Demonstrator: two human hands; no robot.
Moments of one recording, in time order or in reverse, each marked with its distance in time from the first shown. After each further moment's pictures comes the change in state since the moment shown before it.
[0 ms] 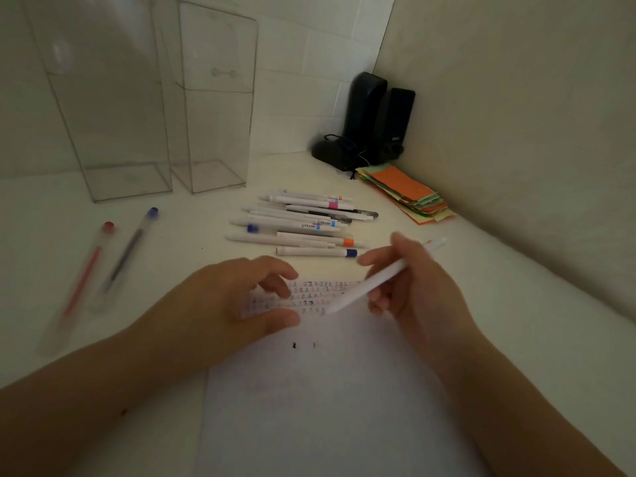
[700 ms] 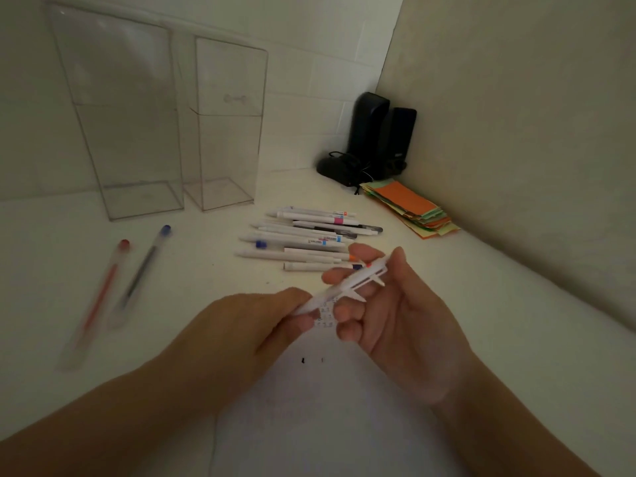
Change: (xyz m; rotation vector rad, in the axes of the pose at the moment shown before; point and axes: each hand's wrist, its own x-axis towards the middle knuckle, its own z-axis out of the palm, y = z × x) left_hand -0.003 0.017 0.006 0.188 0.021 0.058; right_hand -0.011 0.004 0.016 0.537 -0.512 0.036
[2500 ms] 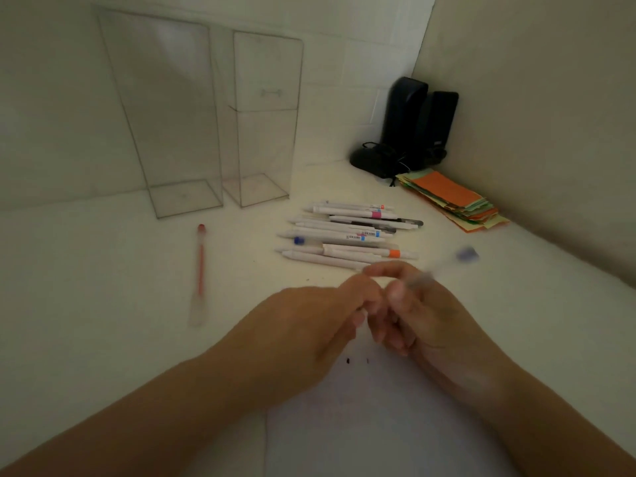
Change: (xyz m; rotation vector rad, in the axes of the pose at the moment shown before) left_hand 0.005 0.002 0.002 -0.029 0.016 0.201; right_hand 0.006 0.013 -0.004 -0.730 0.121 -0.058
